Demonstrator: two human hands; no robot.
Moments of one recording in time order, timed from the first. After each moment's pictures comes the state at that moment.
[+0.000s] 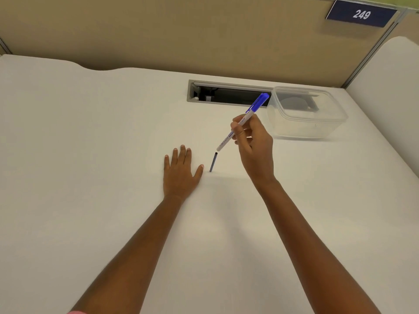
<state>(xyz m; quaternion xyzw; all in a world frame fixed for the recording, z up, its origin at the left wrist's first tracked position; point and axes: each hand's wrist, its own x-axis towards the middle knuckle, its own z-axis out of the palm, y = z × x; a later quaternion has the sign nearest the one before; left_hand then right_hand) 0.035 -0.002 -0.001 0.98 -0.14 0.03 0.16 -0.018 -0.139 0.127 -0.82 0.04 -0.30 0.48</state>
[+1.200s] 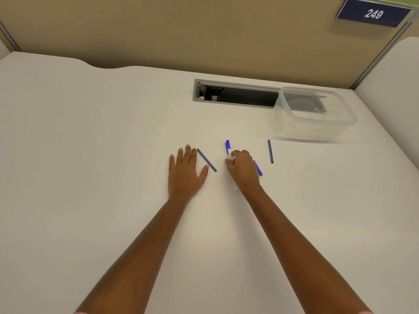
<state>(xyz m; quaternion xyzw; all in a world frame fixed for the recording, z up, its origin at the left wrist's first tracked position) 0.036 -0.002 -0.005 0.98 -0.14 0.04 0.15 0.013 -0.148 0.041 -0.95 0.18 -0.02 0.24</state>
